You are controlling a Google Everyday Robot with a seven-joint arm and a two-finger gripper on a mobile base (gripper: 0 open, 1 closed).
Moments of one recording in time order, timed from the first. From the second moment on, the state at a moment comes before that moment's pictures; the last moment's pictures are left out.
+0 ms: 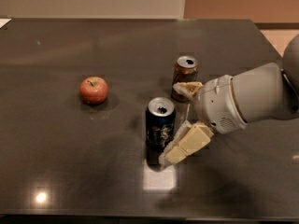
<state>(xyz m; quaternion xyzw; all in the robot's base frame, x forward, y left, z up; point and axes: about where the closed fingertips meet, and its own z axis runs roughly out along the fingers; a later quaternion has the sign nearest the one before) 0.411 -0.042 0.898 -0.58 0.69 0.23 0.36</state>
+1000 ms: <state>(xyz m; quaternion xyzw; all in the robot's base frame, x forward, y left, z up) 0.423 -0.014 0.890 -0.57 0.68 0.26 0.38</state>
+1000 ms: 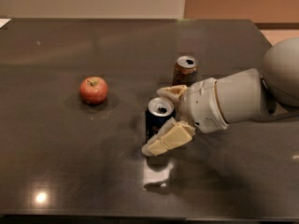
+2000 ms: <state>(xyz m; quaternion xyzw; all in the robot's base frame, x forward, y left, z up) 0.429 -0.025 0.917 -0.59 0.69 0.23 0.35</state>
